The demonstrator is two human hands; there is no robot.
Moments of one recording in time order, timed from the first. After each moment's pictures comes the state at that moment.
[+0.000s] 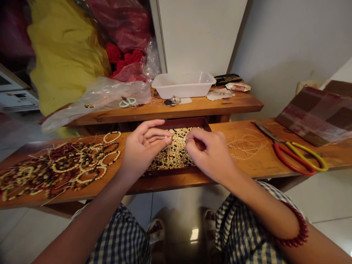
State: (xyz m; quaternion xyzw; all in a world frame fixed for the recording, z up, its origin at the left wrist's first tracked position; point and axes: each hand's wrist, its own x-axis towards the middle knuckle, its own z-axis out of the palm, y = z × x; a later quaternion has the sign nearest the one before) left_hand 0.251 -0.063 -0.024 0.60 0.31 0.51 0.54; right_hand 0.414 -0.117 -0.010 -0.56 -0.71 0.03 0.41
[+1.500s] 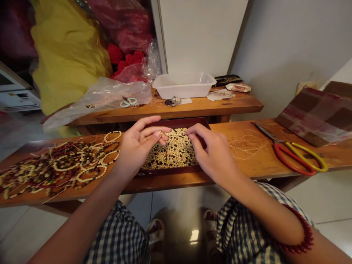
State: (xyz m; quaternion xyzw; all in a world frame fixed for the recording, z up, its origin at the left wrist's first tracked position) left_hand 0.243 -0.060 -0.019 0.61 0.31 0.50 0.53; right_hand 0.417 -0.117 -0.017 -0.59 -0.69 0.04 0.42
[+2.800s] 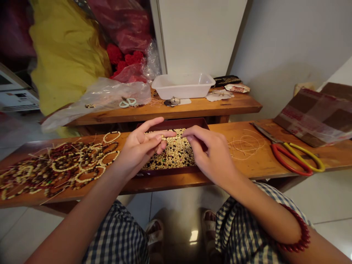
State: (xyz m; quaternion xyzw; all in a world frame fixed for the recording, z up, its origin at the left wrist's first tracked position) left_hand 0.242 -0.062 -0.015 0.53 0.26 0.43 0.68; right_hand 0.417 -0.121 -0.013 -0.55 -0.71 0.02 0.43
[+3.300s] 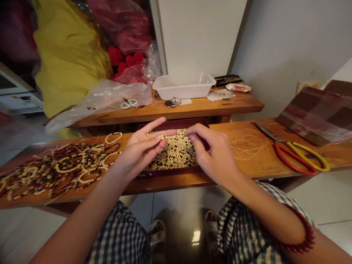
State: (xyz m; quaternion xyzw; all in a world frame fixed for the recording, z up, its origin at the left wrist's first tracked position) left_hand 0.239 -0.060 -0.015 0.47 0.24 0.42 0.74; right_hand 0.418 -0.119 -0.014 -0.55 -0.70 0.01 0.45
